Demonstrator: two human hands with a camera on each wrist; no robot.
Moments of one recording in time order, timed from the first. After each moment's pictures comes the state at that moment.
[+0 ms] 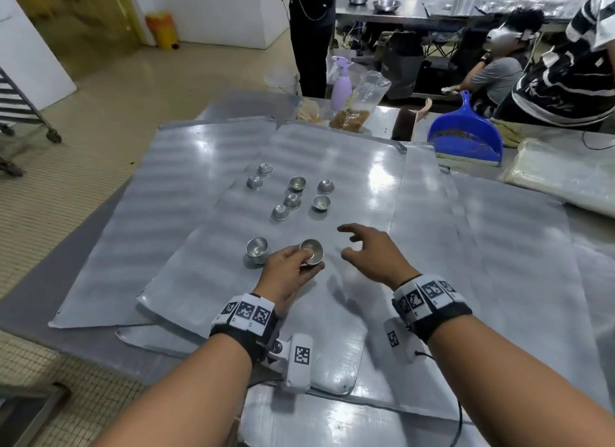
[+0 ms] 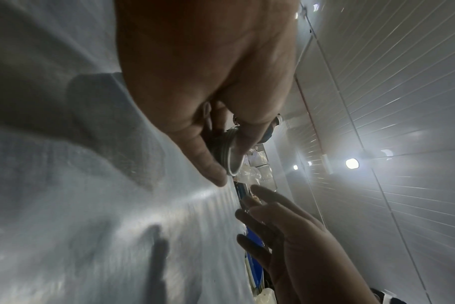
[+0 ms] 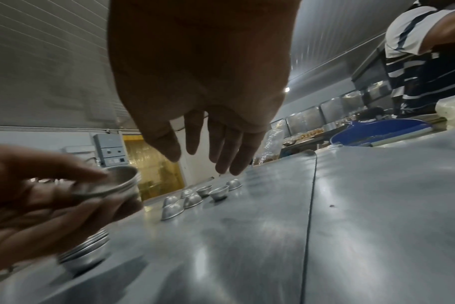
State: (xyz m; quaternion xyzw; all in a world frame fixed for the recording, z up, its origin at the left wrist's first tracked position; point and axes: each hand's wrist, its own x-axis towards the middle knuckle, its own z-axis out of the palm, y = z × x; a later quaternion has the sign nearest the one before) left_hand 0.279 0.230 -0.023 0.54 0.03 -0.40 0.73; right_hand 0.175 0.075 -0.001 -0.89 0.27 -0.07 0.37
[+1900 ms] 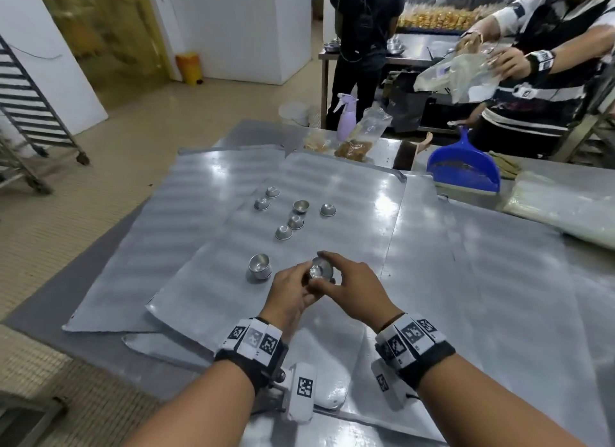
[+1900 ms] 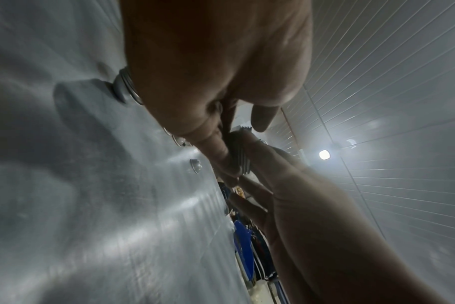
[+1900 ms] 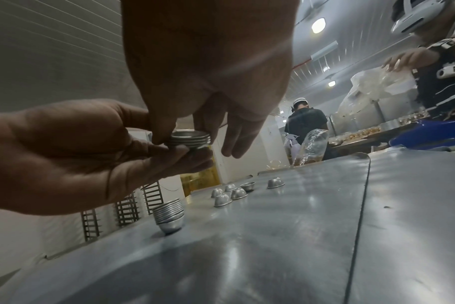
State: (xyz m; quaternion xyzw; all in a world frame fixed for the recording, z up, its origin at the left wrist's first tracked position) left_hand 0.242 0.234 0.007 0.53 0.02 -0.38 0.75; right_hand 0.162 0.116 0.005 -0.91 0.20 -0.12 0.35
